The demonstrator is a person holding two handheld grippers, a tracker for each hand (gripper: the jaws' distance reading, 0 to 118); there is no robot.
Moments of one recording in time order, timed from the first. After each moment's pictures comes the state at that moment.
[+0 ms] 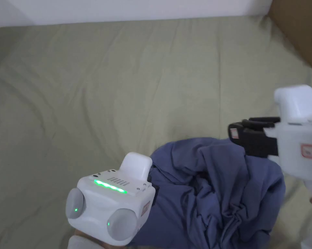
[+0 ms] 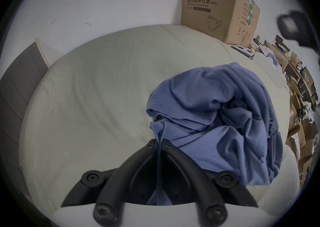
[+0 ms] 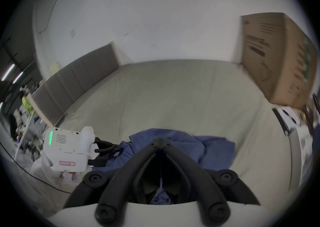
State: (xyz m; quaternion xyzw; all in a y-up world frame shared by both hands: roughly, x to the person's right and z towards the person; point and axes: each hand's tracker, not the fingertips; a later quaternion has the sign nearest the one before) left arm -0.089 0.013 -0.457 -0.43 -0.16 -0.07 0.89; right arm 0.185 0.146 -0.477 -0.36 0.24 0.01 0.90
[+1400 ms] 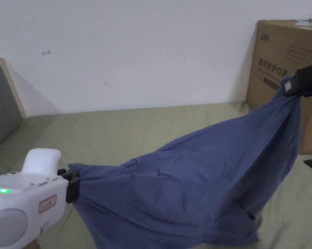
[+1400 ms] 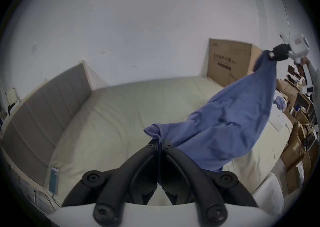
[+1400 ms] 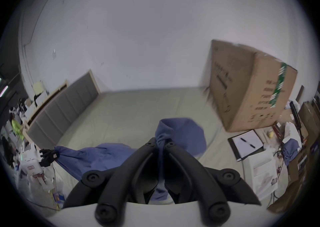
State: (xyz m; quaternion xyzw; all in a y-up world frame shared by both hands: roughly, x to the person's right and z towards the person) left arm -0.221 0.239 -0.379 -0.25 -0.04 -0.03 0.97; right arm 0.328 0.382 -0.467 -0.26 0.09 -0.05 0.96
